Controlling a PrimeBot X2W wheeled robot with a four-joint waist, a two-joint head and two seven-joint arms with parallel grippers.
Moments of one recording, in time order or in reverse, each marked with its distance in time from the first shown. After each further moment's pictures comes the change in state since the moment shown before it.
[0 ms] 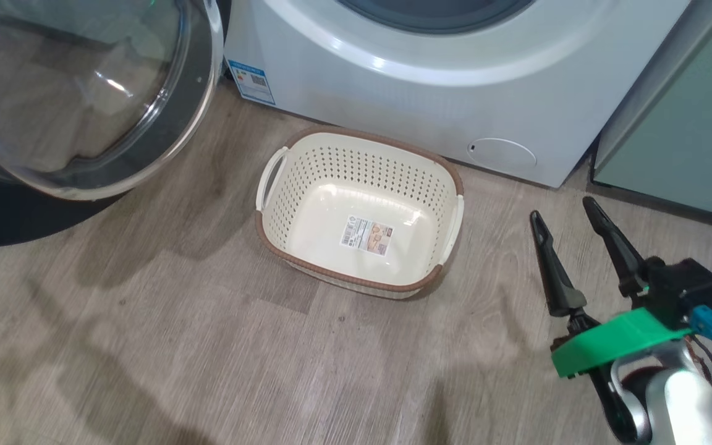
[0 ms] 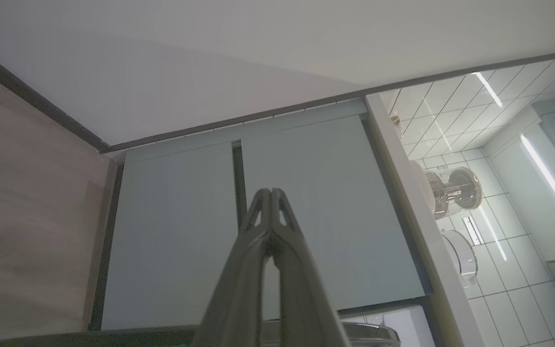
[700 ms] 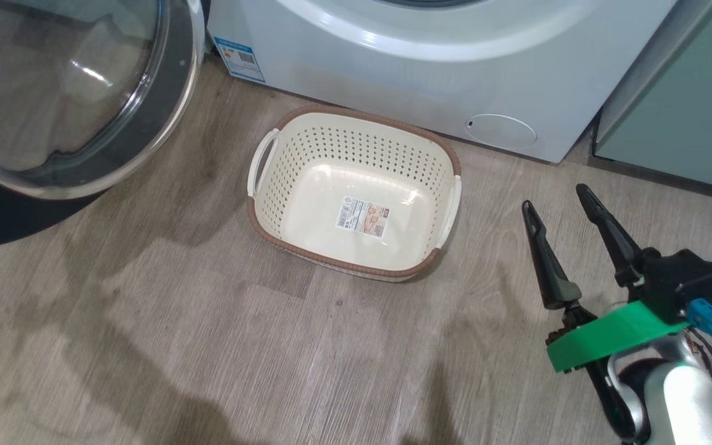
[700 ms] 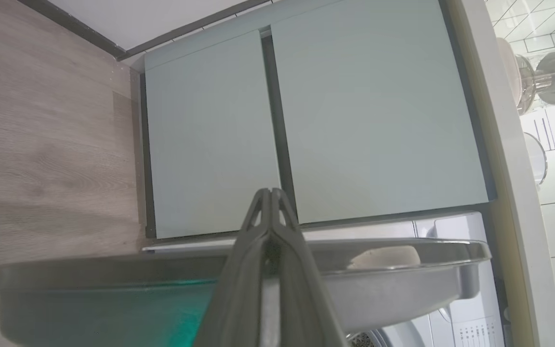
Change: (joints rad) left arm -0.043 0.027 -0.112 0.121 0.014 -0.045 0.286; right arm -0.019 0.000 0.023 -0.047 -0.016 0.000 0.031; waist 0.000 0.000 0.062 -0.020
